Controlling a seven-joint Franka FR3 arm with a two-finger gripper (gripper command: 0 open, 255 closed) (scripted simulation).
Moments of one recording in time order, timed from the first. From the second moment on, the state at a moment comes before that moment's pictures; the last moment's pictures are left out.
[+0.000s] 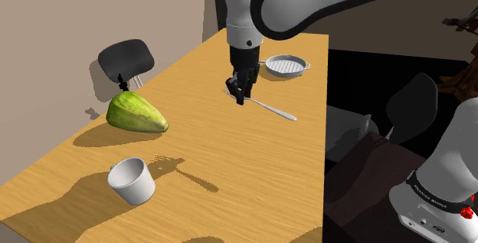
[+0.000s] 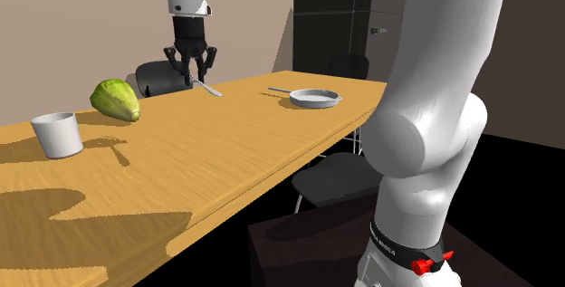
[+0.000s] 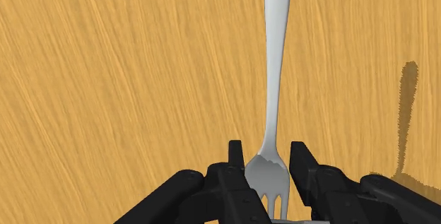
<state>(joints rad) 0.30 0.04 0.31 -1.84 -0.01 1.93 0.30</state>
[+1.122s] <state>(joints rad) 0.55 0.28 0.47 -1.55 -0.14 1.84 0.73</state>
